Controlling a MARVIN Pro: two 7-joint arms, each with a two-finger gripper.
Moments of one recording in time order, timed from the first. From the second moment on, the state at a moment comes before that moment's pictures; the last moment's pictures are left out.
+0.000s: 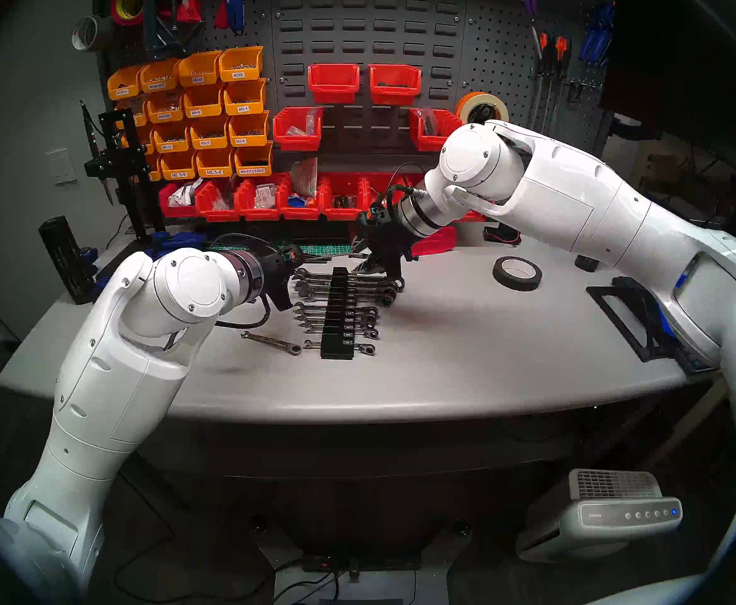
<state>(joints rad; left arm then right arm) 1.32 -1.00 -1.35 -2.06 0.60 0.58 -0.81 -0.10 -1.01 0.17 -1.36 0.27 0.24 0.93</state>
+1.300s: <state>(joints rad) 1.29 -1.05 -1.36 -2.04 0.61 0.57 -0.83 -0.10 -0.96 0.19 -1.41 0.27 0.27 0.93</state>
